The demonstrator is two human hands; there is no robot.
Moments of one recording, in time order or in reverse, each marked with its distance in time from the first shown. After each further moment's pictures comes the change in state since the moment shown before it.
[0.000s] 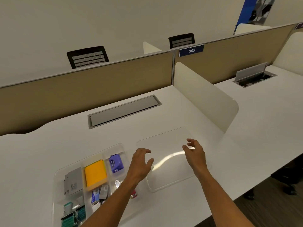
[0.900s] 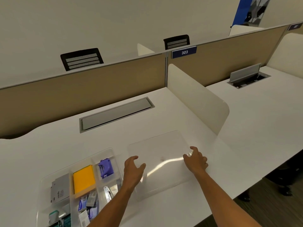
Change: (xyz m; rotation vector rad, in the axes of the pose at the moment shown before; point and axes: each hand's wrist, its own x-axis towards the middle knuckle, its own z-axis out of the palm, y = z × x) left_hand 0.002 0.007 0.028 -0.311 0.092 -0.357; right_hand 0.045 0.041 -0.025 -0.565 -0.027 0.197
